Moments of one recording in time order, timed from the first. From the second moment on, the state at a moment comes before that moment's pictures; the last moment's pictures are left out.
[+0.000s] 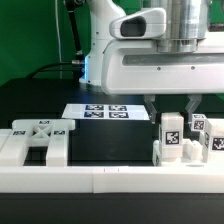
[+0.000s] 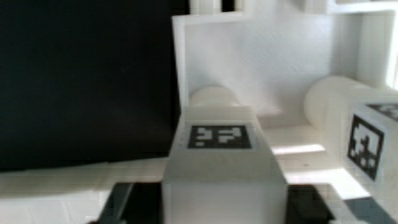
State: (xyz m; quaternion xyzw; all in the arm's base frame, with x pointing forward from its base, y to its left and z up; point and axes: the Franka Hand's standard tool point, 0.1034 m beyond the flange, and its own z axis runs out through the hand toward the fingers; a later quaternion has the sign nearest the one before) arm 0.623 0.057 0.086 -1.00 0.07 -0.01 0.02
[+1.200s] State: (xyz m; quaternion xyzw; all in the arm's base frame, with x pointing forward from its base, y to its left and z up) arm 0.623 0.060 0.084 -0.81 0.58 0.00 0.03
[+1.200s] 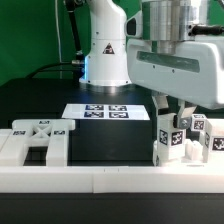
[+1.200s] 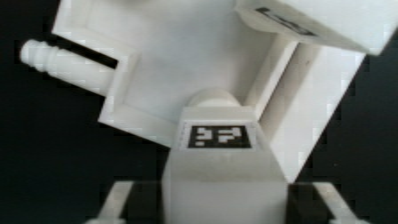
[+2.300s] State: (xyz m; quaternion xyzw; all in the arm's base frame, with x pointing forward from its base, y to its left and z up) arm 0.626 0.062 0.087 -0.95 0.31 -0.01 0.03
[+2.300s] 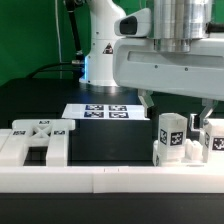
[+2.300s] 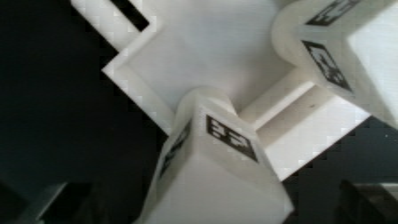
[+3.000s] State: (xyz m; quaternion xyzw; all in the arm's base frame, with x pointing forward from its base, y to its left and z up) arm 0.626 0.059 0.087 -1.00 0.05 -0.02 0.02
